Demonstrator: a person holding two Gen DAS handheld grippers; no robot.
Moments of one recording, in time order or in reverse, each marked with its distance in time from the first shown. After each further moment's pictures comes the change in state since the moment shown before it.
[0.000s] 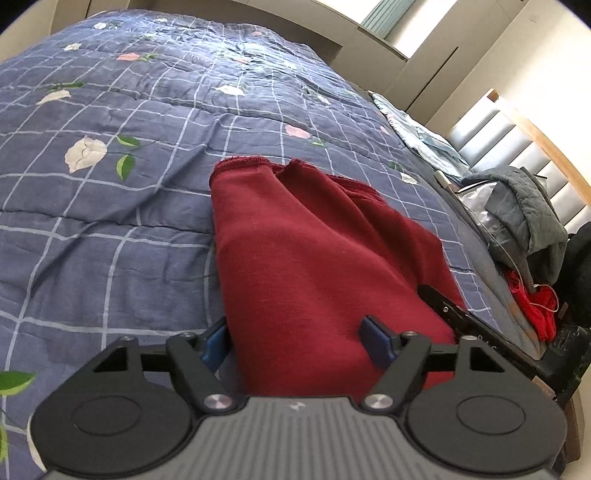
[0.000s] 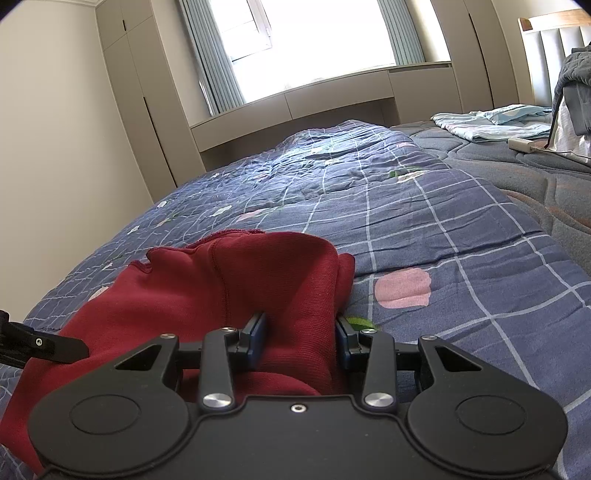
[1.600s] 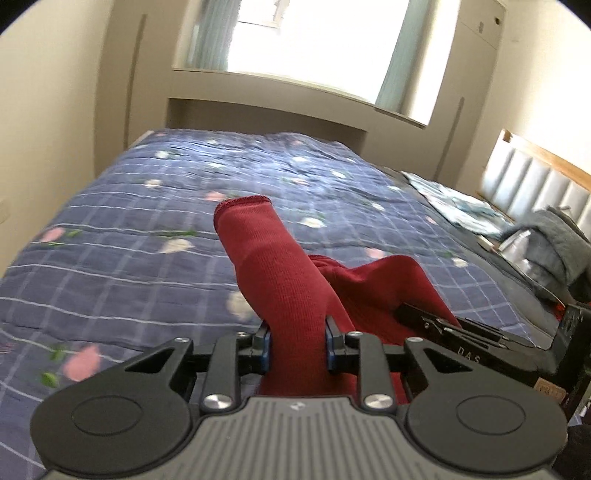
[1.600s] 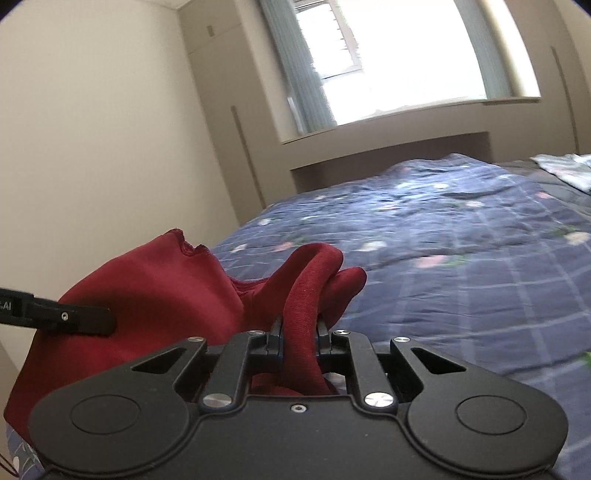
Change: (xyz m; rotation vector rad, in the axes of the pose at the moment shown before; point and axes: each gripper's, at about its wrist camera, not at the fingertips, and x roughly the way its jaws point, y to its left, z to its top) left arm -0.142 0.065 0.036 0.145 -0.310 0.207; right arm 0.041 0.187 0.025 -0.123 -0.077 0.230
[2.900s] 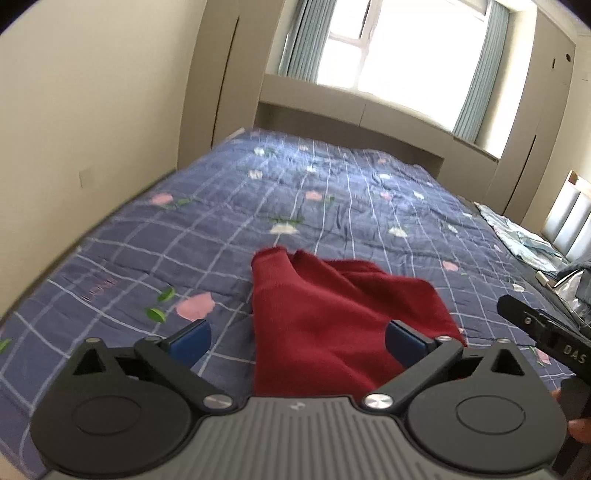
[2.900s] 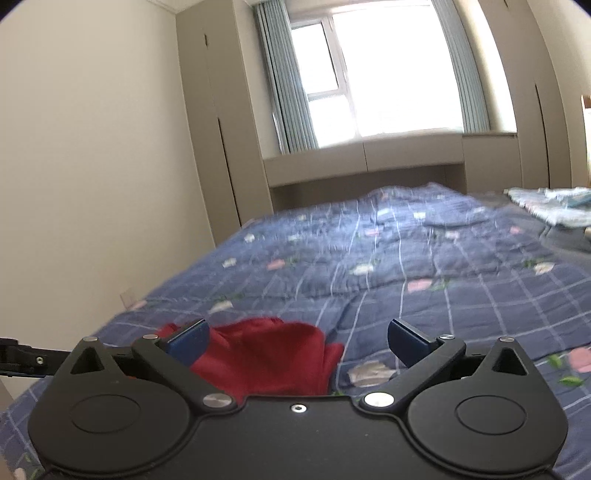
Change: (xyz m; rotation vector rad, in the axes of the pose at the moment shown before) left arm -0.068 0.044 -0.044 -0.147 -0.059 0.213; right arm -0.059 0.064 0.004 -0.043 -0.074 -0.133
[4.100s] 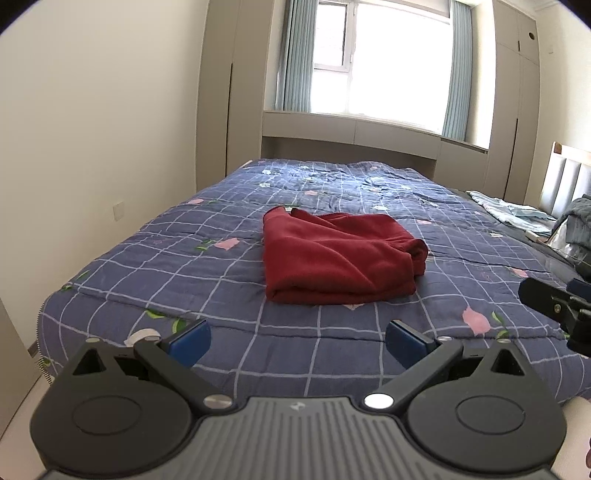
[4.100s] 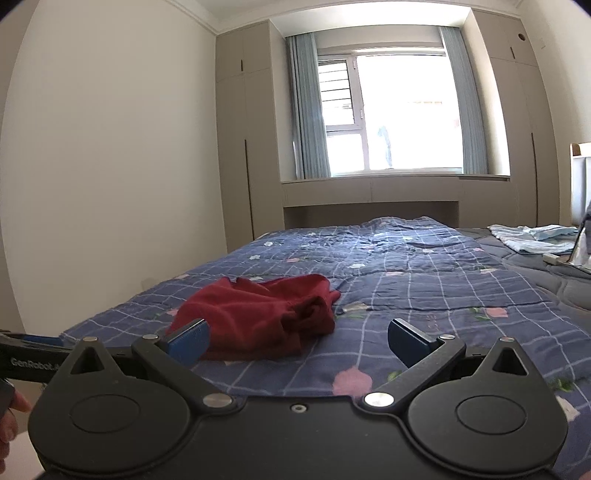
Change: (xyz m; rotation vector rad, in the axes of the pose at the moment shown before) left arm -0.144 -0.036 -0.155 0.123 -0.123 0.090; right arm -0.210 0.032 -0.093 -0.112 -0.084 -0.010
